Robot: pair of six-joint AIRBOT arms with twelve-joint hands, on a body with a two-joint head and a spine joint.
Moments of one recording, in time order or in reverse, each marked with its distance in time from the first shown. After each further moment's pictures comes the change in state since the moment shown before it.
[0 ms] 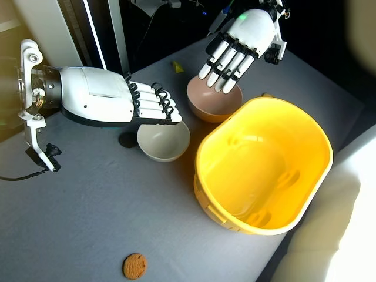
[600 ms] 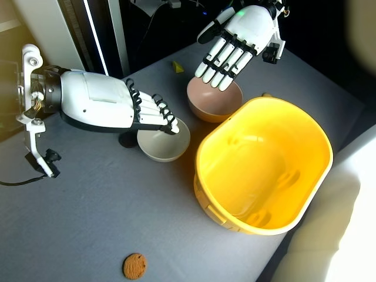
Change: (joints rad) left arm -0.049 0.000 -0.023 0.054 0.006 -0.071; right arm -0.033 -0.001 0.000 0.140 -0.042 -0.132
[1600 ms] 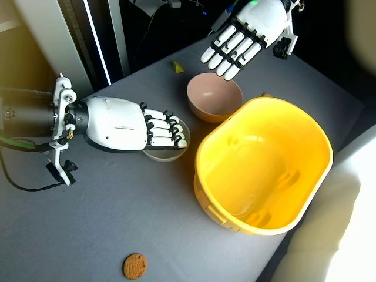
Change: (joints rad) left arm -0.100 -0.011 0.124 0.220 -0.212 -0.140; right arm -0.055 -0.151 0.109 -0.020 -0.047 0.056
